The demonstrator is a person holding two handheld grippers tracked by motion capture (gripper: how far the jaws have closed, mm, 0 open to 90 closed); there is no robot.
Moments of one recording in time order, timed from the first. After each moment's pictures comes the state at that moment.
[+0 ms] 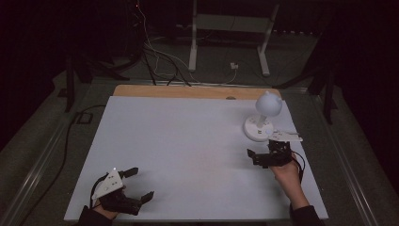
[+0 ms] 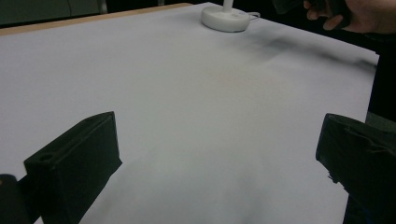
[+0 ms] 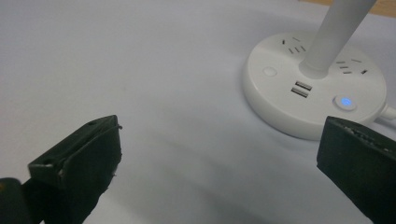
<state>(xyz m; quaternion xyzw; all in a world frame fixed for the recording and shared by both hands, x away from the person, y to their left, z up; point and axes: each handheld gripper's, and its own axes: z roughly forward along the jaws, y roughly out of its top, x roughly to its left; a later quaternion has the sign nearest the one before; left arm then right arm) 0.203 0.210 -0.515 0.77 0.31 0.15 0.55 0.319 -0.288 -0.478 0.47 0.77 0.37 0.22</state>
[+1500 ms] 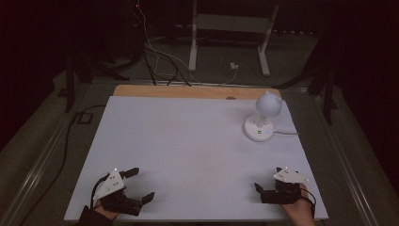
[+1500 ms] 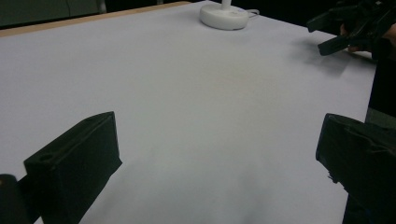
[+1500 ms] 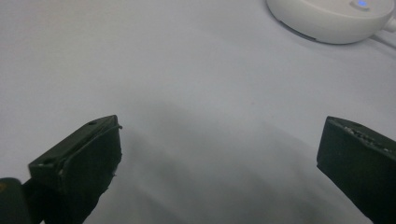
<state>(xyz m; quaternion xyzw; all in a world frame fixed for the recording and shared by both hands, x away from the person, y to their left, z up) 0.202 0.208 -0.515 0.77 0.30 0.15 0.54 0.228 -0.309 -0.523 0.42 0.80 0.34 0.26</state>
